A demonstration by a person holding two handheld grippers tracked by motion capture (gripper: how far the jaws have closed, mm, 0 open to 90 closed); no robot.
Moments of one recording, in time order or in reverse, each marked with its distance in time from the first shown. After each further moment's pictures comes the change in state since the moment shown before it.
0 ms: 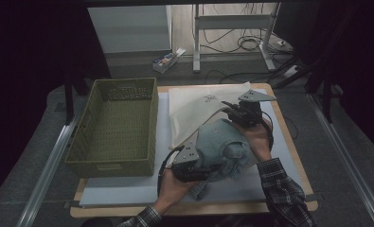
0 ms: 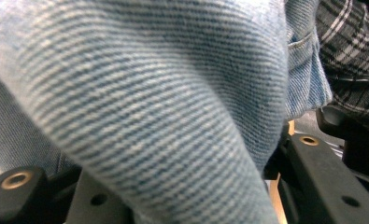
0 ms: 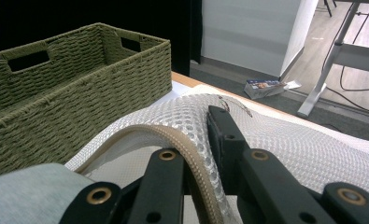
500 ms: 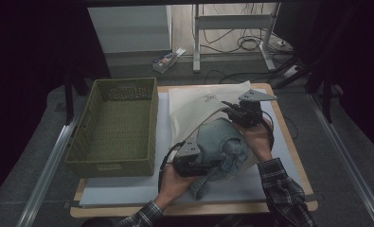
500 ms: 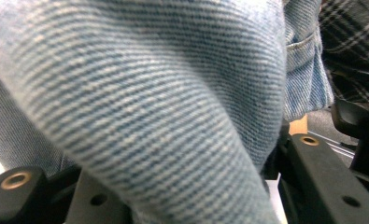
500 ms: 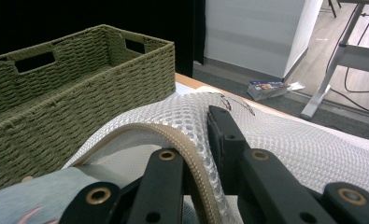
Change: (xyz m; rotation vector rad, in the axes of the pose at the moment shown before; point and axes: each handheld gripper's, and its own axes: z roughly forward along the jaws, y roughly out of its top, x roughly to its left) left arm 0.016 0.000 0.009 0.038 0.018 -0.044; right arm 0.001 0.002 -0.002 -0.001 0.016 -0.002
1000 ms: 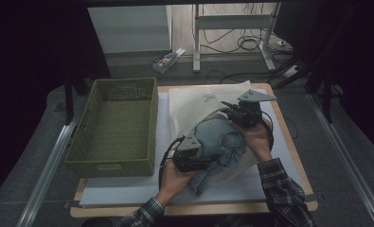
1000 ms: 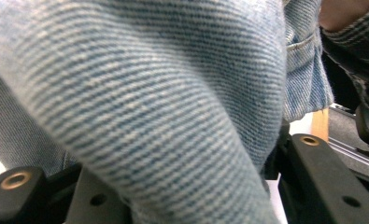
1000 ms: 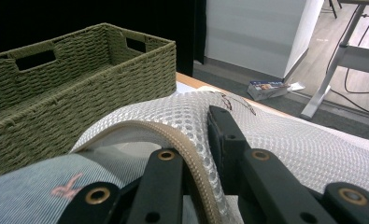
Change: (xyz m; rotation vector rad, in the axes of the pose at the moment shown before) left arm 0.009 0.008 0.002 0.029 0.064 -0.031; right arm 0.001 0.000 0.000 0.003 -0.002 -0.011
